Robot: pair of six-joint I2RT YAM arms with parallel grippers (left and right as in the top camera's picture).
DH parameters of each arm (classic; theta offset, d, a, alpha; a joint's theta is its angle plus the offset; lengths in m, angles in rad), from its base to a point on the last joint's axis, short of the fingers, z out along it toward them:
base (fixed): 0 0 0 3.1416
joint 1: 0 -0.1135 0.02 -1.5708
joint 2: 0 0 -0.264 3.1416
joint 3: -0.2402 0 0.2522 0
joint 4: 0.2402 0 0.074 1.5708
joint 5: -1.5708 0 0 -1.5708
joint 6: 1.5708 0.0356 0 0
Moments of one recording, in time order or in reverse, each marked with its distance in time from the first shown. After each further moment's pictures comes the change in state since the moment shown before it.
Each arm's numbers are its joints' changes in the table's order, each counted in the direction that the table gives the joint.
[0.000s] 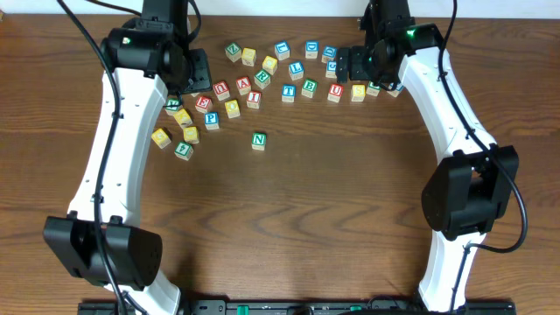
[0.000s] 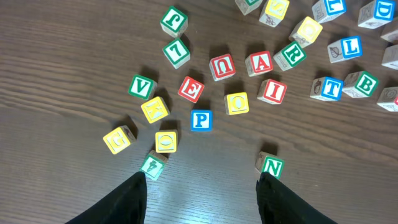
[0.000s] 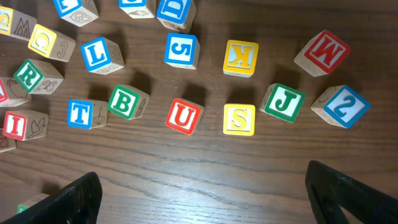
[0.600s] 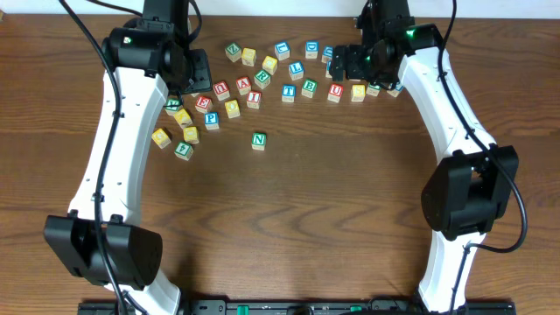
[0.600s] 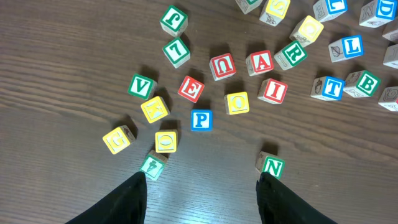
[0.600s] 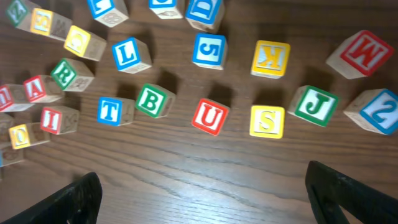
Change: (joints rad) left arm 0.000 -0.002 0.000 0.000 0.000 0.000; right arm -0.002 0.000 0.000 -0.021 0.093 0.017
